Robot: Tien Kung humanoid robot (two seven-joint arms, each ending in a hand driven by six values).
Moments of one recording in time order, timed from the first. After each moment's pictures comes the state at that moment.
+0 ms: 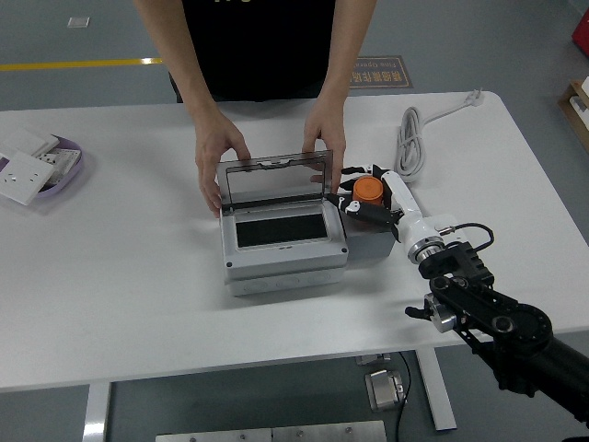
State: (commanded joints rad) left arm 0.09 0.22 -0.12 -0.19 0.03 0.03 0.00; right arm 0.46 -0.22 0.71 1.05 -0.92 -0.34 0.27
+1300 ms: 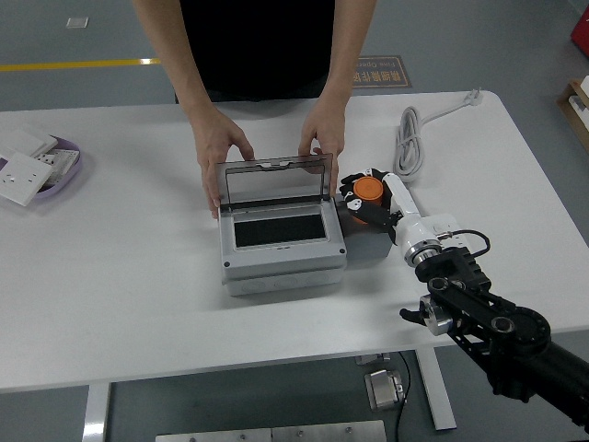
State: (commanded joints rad) left arm 0.09 0.22 -0.13 -0.19 0.03 0.03 -0.01; right arm 0.45 -0.22 0.72 1.09 -0.83 -0.37 0.29
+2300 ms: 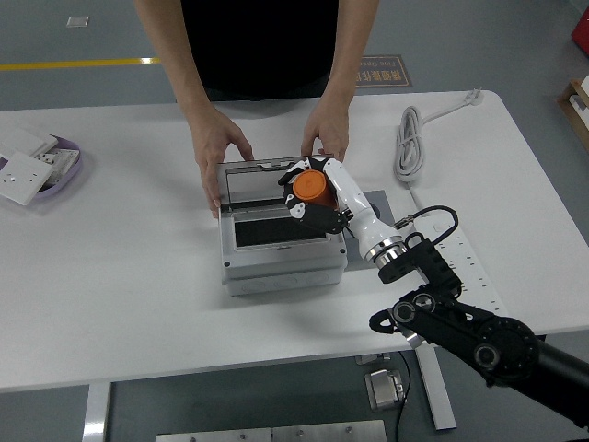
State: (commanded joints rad) left arm 0.11 0.22 -0.10 -0.19 0.00 0.03 -0.01; right arm 0.52 -0.22 0.55 1.37 -1.30 -0.51 0.05
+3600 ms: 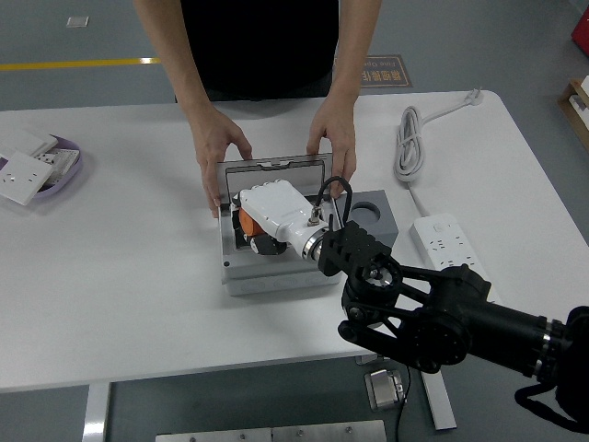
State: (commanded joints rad) left arm 0.11 0.23 -0.09 -0.18 -0.01 0.03 -0.01; right arm 0.74 -0.09 0.37 1.21 -2.00 -0.21 -0.33
